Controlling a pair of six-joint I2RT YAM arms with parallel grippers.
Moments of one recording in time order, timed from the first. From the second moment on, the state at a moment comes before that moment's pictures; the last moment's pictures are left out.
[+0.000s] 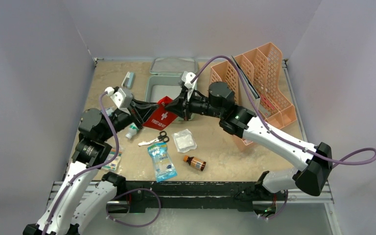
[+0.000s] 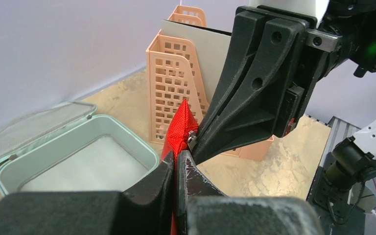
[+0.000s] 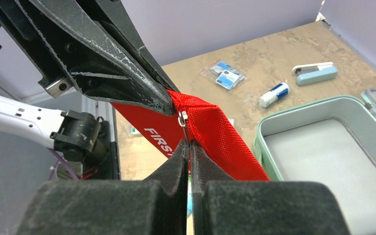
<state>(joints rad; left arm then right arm) -0.35 0.66 0.82 -0.03 0.53 -0.17 0.88 1.35 1.23 0.03 -0.41 0.08</state>
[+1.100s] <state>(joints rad) -0.35 0.63 0.79 0.02 0.57 -0.22 0.80 1.36 1.24 0.03 -0.63 0.36</state>
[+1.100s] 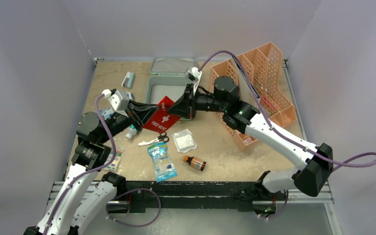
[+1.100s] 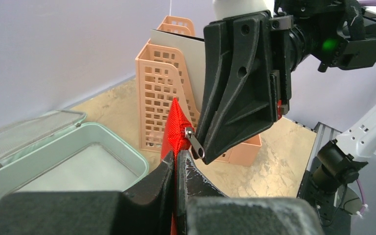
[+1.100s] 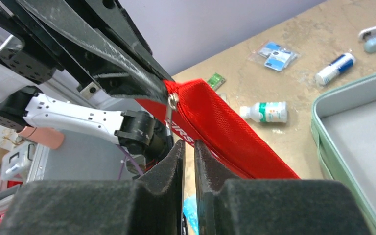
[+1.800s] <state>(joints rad) -0.35 0.67 0.83 0.05 0.54 -0.20 0.84 1.26 1.27 -0.04 -0.44 0.31</state>
